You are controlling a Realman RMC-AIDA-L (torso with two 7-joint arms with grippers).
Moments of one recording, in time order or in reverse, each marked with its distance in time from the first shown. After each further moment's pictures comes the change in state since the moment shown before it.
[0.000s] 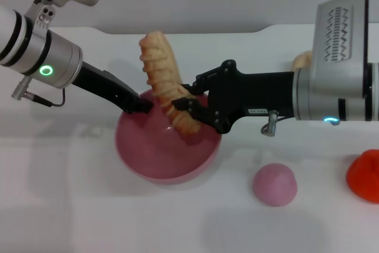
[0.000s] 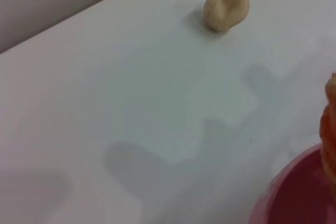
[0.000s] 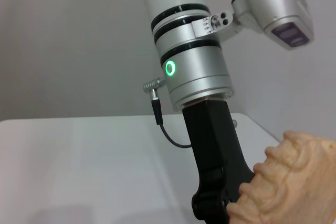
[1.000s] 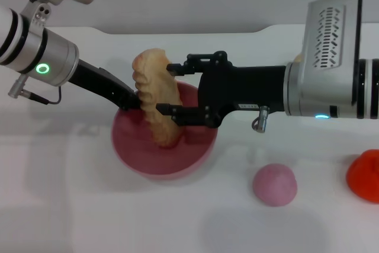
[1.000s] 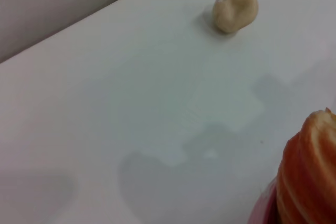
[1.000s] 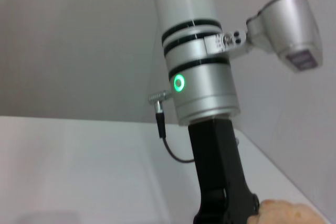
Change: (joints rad) left arm 0.005 0.007 -0.002 0.000 0.003 -0.016 0.002; right arm -0.028 0.001 -0.063 -0.086 0.008 -0.071 -0.028
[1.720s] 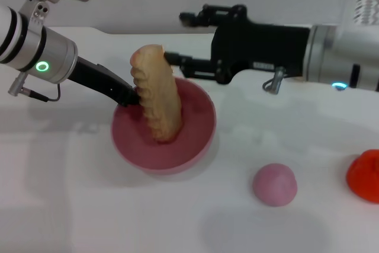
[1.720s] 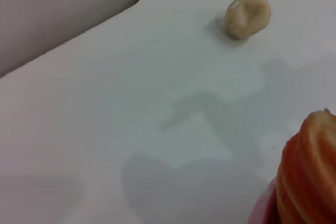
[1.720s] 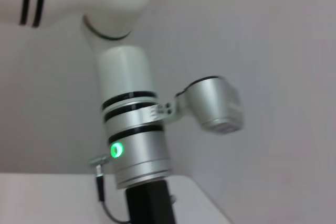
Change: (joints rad) left arm 0.003 0.001 0.002 -0.001 0.000 -0.027 -0.003; right arm -0.011 0.001 0.087 -0.033 0.105 -0.015 -0.040
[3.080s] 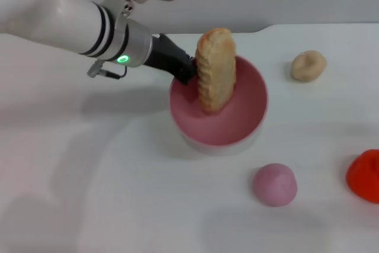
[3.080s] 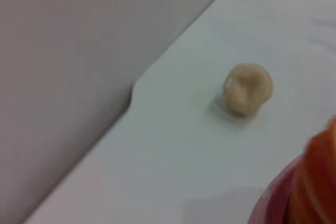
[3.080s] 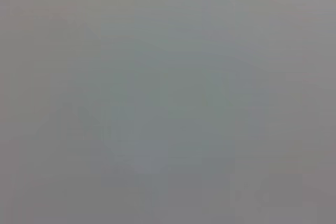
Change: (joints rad) left arm -0.022 -0.036 0.435 0.003 -0.166 -0.470 0.003; right arm -0.236 -0.004 0.617 0.856 0.885 0.384 -0.751
